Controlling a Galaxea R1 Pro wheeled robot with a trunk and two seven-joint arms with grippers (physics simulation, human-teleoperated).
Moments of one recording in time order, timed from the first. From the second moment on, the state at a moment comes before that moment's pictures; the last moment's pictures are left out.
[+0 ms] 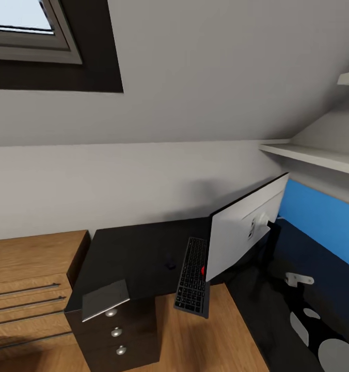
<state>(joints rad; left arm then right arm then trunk) -0.02 -0.14 -0.21 -0.58 0.20 -0.17 0.41 -0.64 -0.25 -0.19 -0.30 -0.11 -0.40 0.10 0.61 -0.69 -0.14</state>
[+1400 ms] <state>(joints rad) -0.02 -0.14 -0.22 -0.58 0.20 -0.17 0.40 -0.76 -0.23 -0.19 -0.33 -0.06 -0.28 -0.07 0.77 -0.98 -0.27</state>
